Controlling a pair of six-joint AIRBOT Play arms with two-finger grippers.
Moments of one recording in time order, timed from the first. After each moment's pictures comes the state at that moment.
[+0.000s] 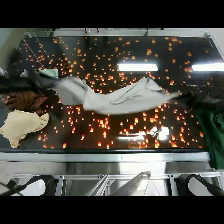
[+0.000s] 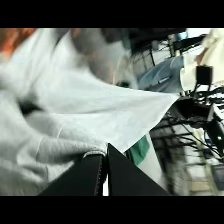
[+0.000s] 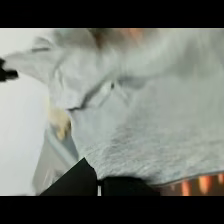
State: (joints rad) left arm 0.36 -1.23 1.23 -2.89 1.55 2.09; right arm -0.49 -1.00 0.85 -0.18 1.49 0.81
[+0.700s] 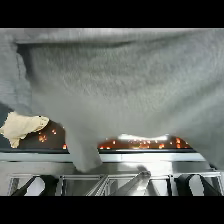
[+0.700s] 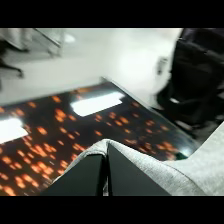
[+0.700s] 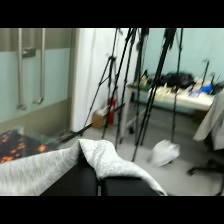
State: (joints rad) left arm 0.61 -1.00 1.87 -2.99 1.58 1.94; right arm -0.80 -0.75 1.63 -0.10 1.30 0.78
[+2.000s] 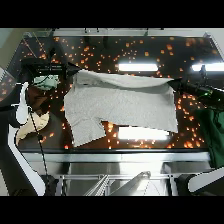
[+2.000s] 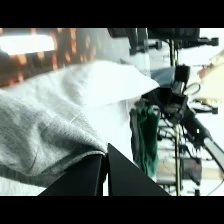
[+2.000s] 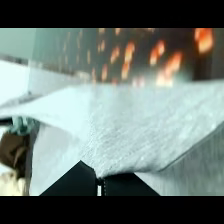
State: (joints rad) left arm 0.15 -2.23 2.04 -2.86 1.46 1.95; right arm -0.41 -1.88 1.23 -0.13 1.20 0.63
